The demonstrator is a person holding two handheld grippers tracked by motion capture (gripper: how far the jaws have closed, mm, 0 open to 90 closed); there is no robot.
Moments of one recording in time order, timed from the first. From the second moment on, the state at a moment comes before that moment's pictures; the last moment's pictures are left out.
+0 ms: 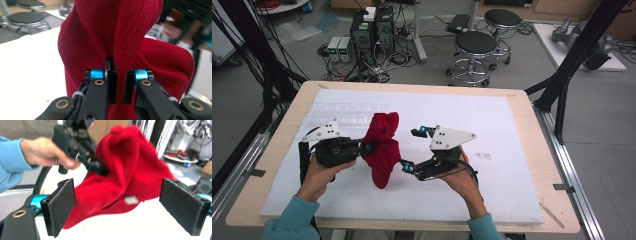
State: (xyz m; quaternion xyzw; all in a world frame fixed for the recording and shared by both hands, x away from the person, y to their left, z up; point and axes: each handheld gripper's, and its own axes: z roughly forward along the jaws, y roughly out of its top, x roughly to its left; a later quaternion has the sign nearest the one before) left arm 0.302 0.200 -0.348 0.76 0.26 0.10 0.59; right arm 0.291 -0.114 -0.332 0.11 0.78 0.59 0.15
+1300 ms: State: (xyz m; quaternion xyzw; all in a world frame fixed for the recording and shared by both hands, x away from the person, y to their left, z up) left arm 0.324 0.187 -0.308 0.71 0.29 0.16 0.62; right arm 0.288 -0.085 -0.353 0.19 0.79 0.57 0.10
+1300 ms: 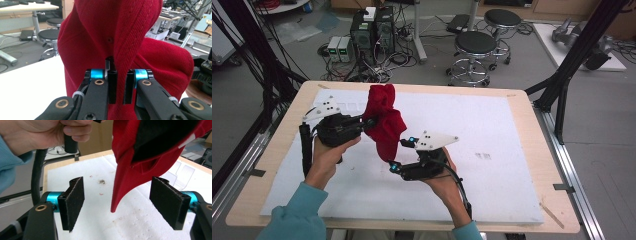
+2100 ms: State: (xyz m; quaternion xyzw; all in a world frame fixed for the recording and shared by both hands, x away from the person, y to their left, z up) left arm 0.324 0.182 -0.306 0.71 0.29 0.17 0.62; right arm 0.298 -0.078 -0.351 0.22 0.78 0.58 0.09
